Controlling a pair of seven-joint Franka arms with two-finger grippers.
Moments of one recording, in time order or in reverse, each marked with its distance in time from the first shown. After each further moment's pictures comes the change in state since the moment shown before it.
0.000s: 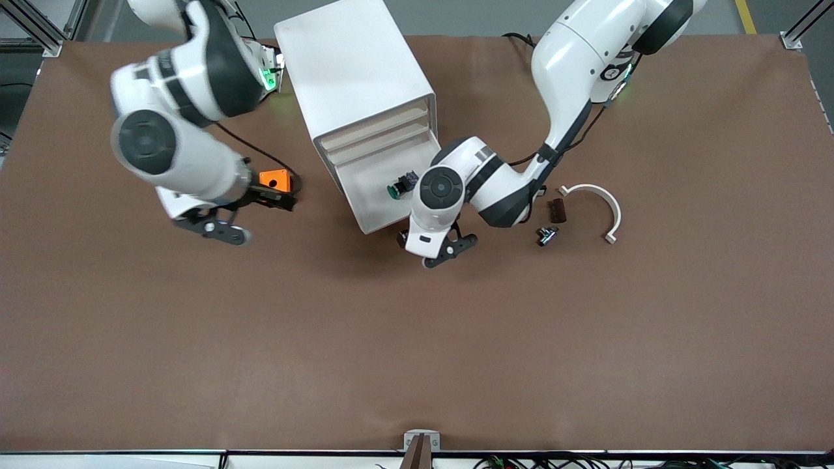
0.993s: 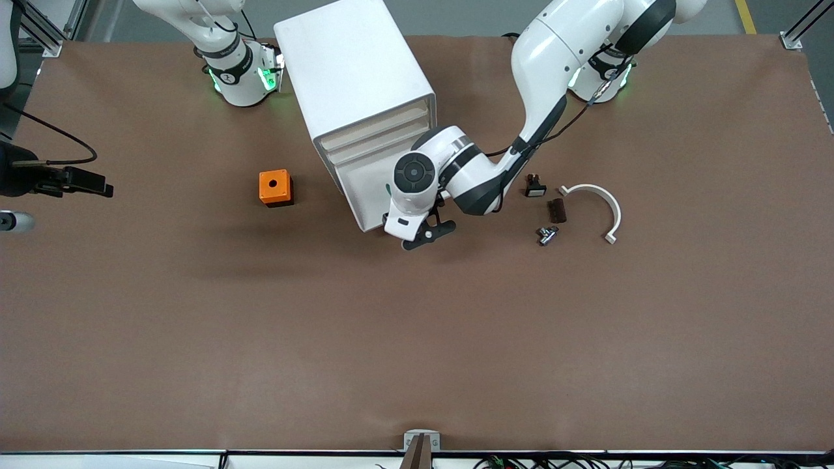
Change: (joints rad) left arm -0.064 0.025 0.000 -0.007 0.001 0.000 0.001; right arm -0.378 -0.069 0.000 0.084 -0.067 -0.096 -0.573
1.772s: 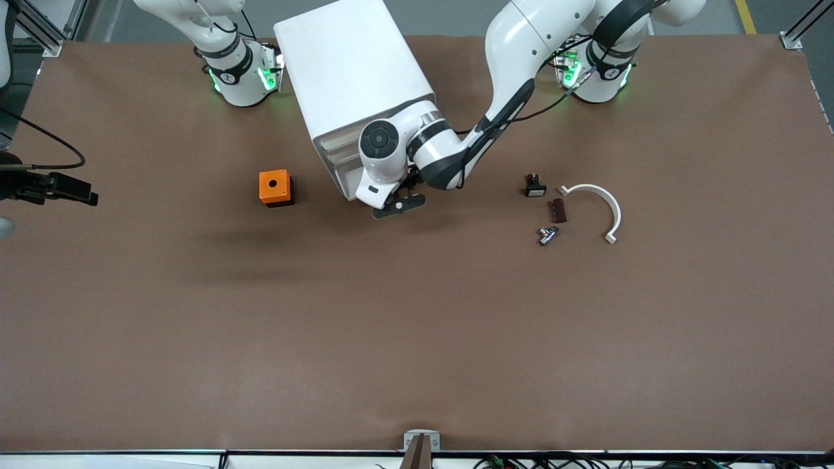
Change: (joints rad) left arm -0.129 0.009 0.000 -0.010 0.000 0.000 -0.001; right arm -0.020 0.008 0.007 0.015 -0.024 0.048 -0.001
